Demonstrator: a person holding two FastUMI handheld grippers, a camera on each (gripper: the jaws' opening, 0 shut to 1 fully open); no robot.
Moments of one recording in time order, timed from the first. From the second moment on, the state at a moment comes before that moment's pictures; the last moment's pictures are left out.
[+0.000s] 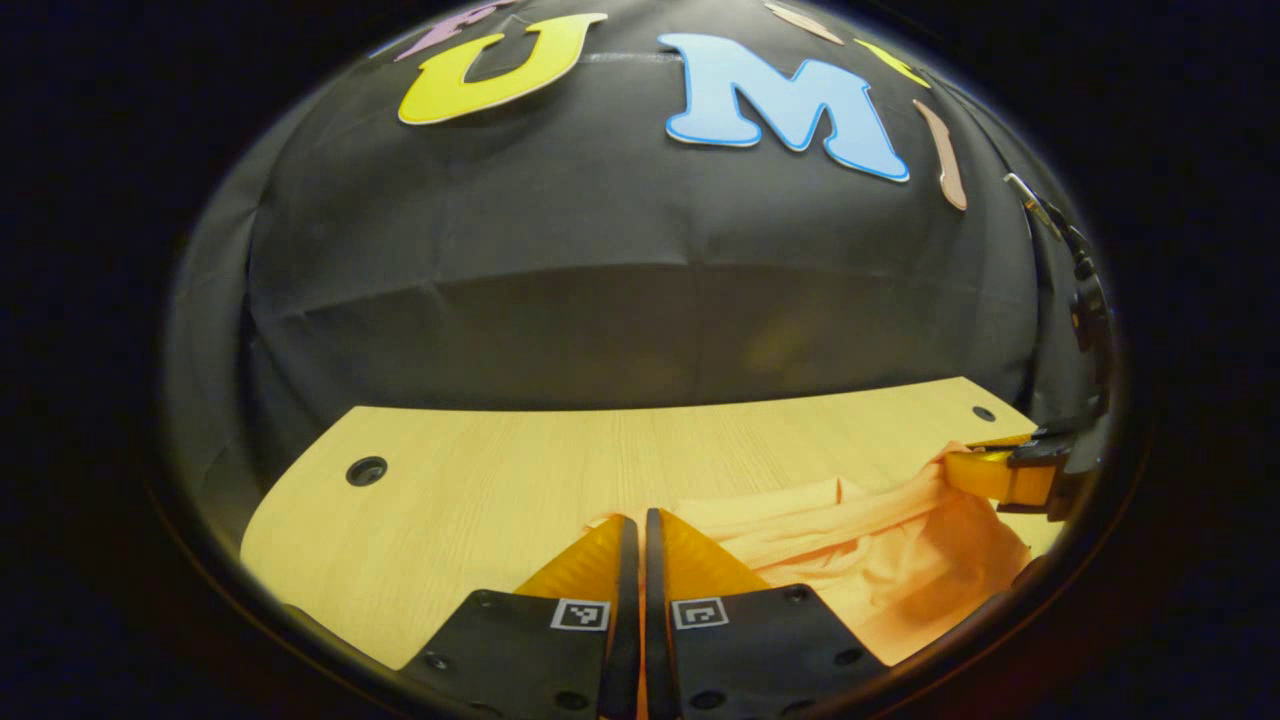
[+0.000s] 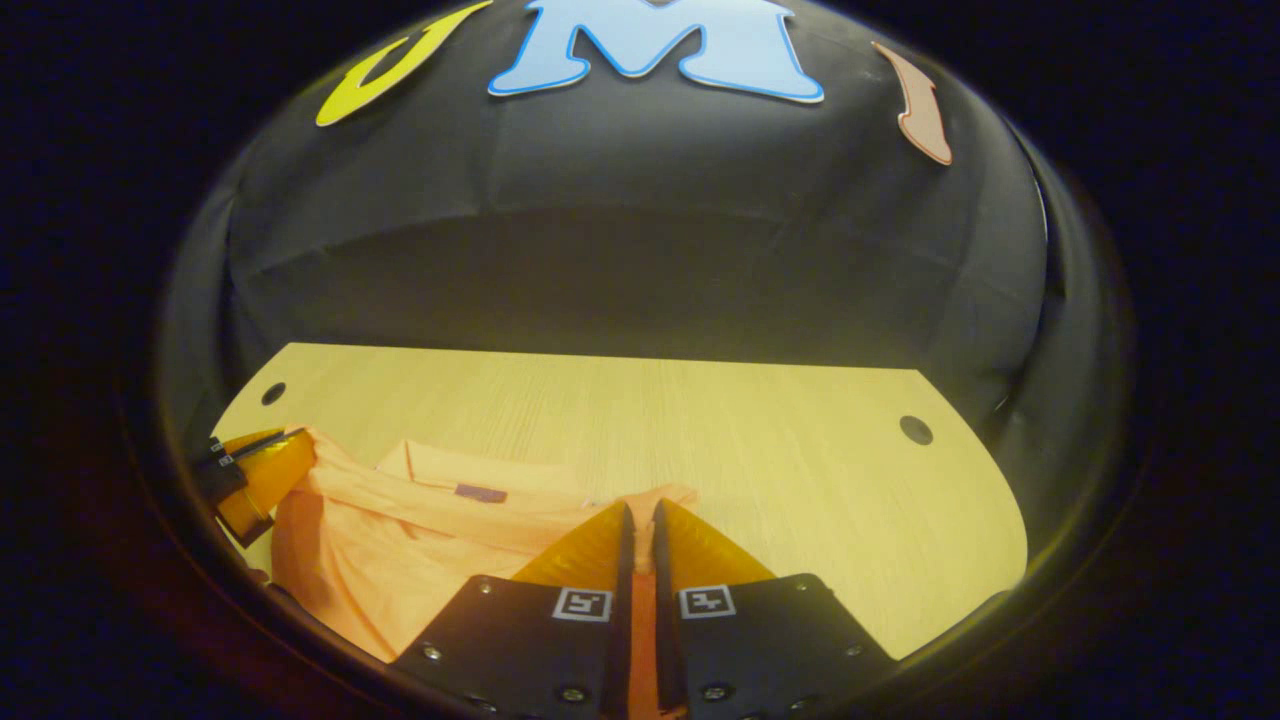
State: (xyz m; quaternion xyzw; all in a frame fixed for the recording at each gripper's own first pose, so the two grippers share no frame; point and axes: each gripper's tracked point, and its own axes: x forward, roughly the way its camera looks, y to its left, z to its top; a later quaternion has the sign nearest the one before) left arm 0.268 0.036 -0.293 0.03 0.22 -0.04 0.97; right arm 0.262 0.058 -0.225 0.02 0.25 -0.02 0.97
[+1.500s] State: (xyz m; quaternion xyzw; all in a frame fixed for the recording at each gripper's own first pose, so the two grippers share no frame) left arm 0.176 0.031 -0.155 0.02 0.14 -0.02 0.99; right arm 0.148 0.058 -0.067 -0.01 0.10 -0.01 0.99
